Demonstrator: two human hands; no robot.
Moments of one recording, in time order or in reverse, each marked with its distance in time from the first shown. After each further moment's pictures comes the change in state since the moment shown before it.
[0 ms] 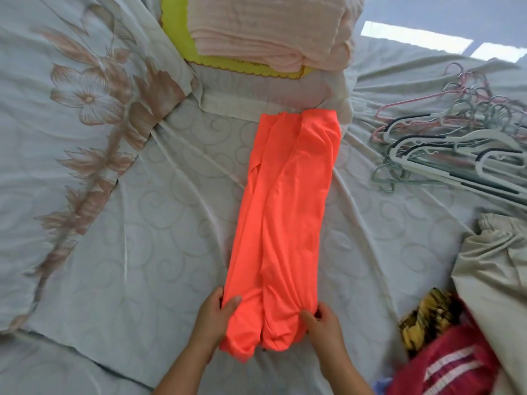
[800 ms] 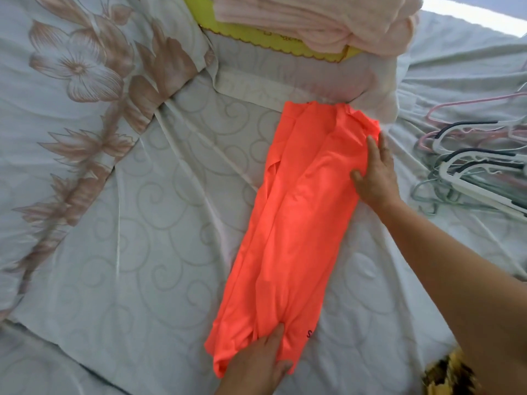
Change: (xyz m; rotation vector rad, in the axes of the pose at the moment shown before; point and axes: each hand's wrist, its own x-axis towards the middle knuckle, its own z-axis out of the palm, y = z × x) left_hand -0.001 0.013 0.054 0.852 -0.532 0.086; right_hand 0.215 -0.216 -0.033 -0.762 0.165 -0.666
